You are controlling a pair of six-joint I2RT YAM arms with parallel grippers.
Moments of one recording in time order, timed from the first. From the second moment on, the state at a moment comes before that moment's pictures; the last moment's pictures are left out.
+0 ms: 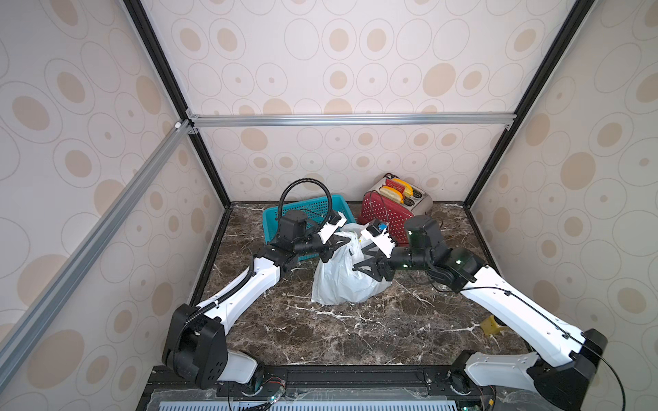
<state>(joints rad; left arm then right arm) -0.45 1.41 1.07 -0.04 0.67 0.24 0.79 1.22 1.31 -0.61 -0.41 -0.07</state>
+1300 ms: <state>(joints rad) -0.46 1.38 1.04 -0.02 0.70 0.38 0.74 1.36 1.46 -0.66 -0.30 1.52</state>
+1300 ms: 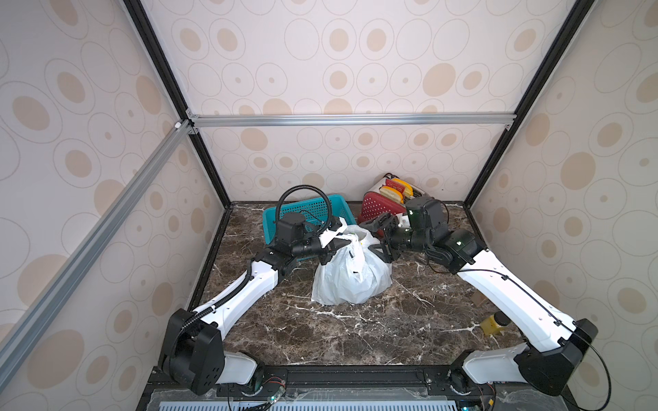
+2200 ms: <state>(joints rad) -0.46 1.36 1.04 -0.05 0.68 0.37 0.77 1.47 1.28 -0.37 -0.27 1.81</state>
